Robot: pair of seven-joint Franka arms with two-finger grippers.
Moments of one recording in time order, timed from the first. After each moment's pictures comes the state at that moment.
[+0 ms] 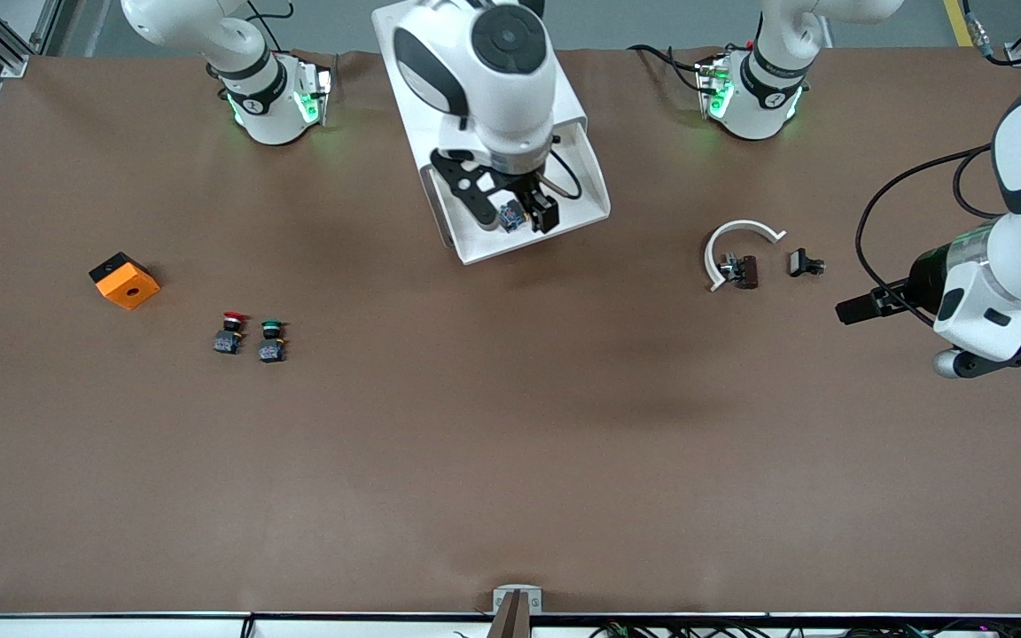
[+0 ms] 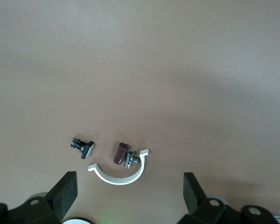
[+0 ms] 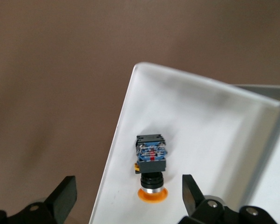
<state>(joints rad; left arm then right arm) -0.39 0.32 0.35 -1.37 -0.15 1.49 -0.36 0.79 0.42 0.08 -1.31 0.07 1.68 1.79</state>
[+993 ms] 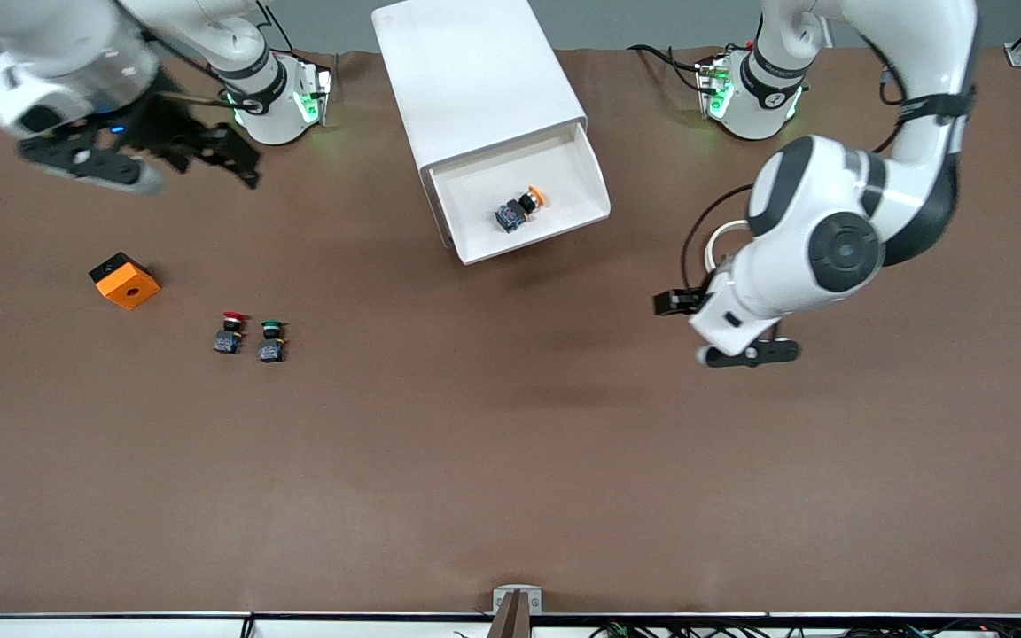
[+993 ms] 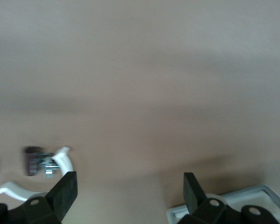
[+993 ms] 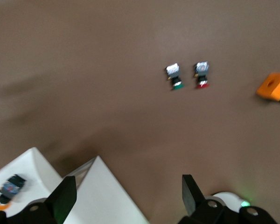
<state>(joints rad) -0.42 0.36 0.02 -1.65 -0.24 1.84 -0.40 0.20 -0.10 0.06 -1.63 0.08 1.49 0.48</state>
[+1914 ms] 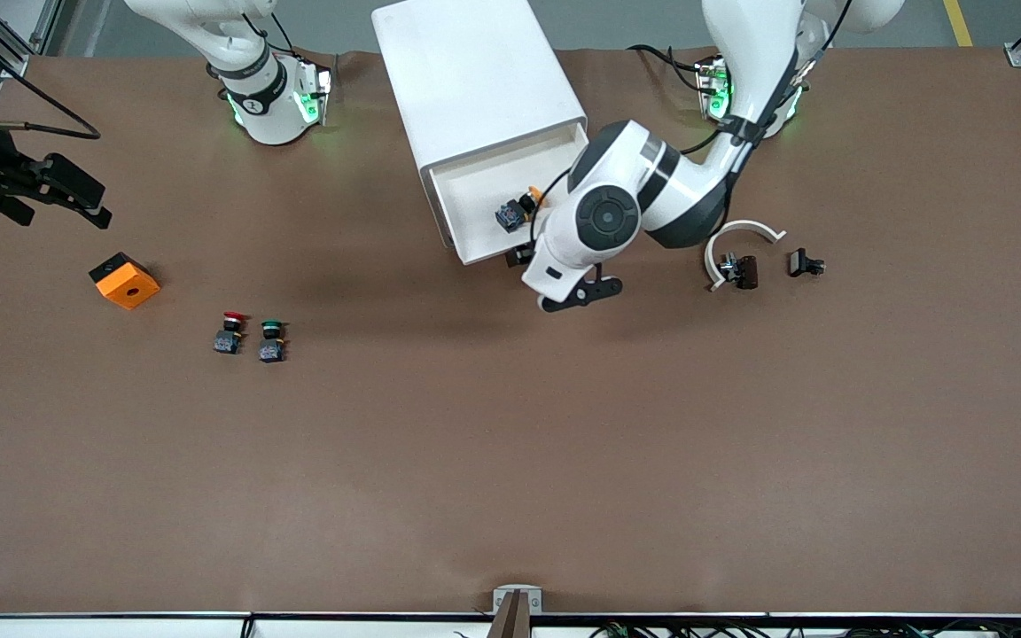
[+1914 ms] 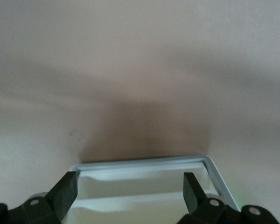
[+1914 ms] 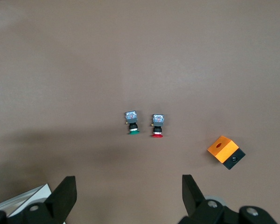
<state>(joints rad) -0.69 0.48 -0.05 -1.65 -0.38 1.94 -0.85 -0.02 -0.10 0.06 -1.63 0.02 1.59 0.11</state>
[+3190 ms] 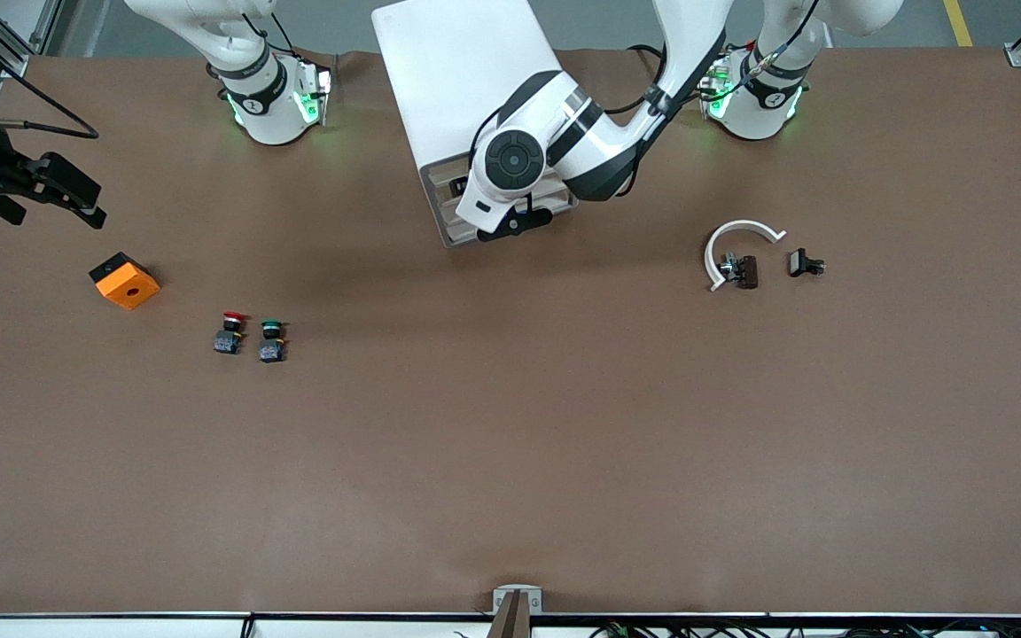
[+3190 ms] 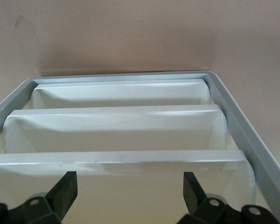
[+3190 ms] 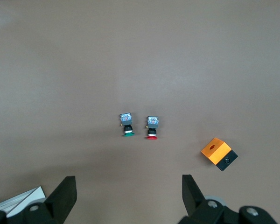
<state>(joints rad) -0.76 0.49 -0.20 -1.67 -0.44 1.92 -1.05 -0.02 -0.10 0.07 -1.62 0.00 1.59 0.11</state>
